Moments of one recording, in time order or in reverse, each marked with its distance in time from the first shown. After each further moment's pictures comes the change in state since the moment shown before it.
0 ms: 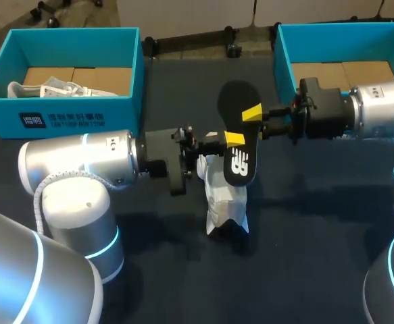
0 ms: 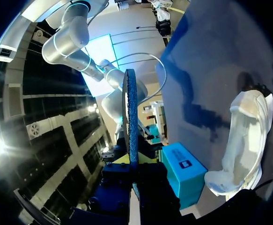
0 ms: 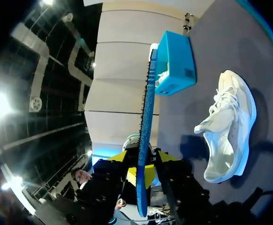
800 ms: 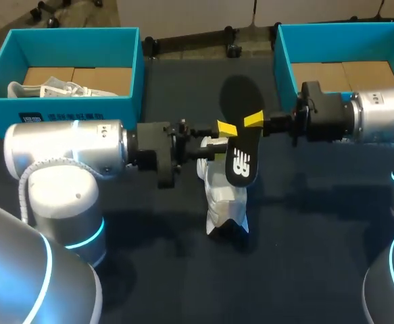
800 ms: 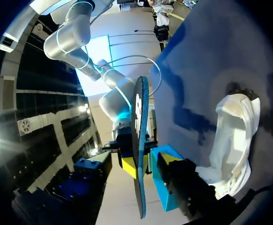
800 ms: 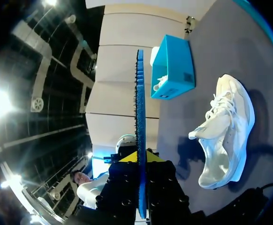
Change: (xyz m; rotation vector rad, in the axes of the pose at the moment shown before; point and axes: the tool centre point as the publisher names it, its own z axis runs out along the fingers) left arm 0.006 0.009 -0.020 0.031 0.108 -0.054; right arm -0.014 0.007 -0.003 -0.029 0.015 -0.013
